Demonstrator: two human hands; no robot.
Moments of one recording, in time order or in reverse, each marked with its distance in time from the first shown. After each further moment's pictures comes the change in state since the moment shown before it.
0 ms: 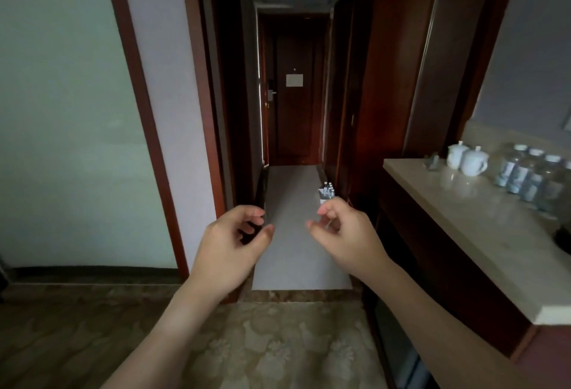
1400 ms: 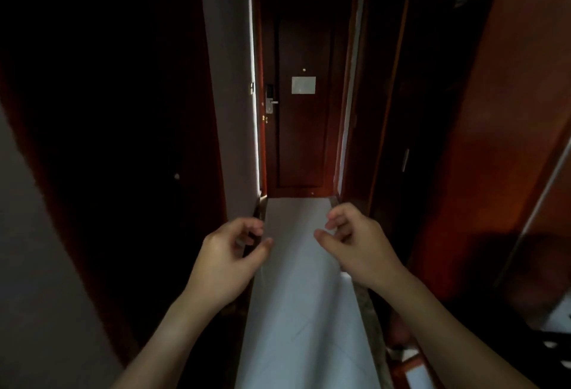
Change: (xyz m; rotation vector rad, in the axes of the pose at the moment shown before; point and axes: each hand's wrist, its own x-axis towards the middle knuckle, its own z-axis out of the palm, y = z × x) left_hand 0.926 -0.411 0.372 -0.011 -0.009 0.012; right_hand 0.945 0.463 0.237 0.031 -0.070 0.061
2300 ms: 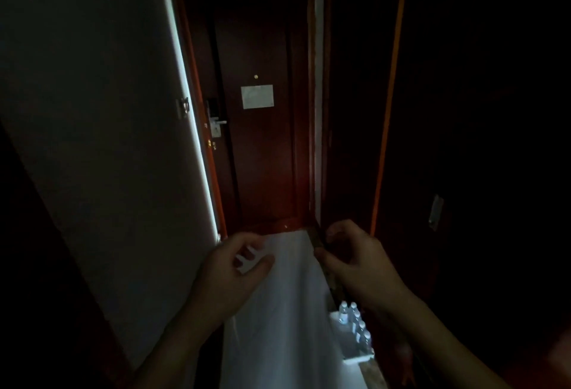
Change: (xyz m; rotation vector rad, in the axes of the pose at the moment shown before) left_hand 0.579 -0.233 0.277 -0.216 -0.157 0.047; right_hand 0.559 0.265 0.053 -0.019 0.156 0.098
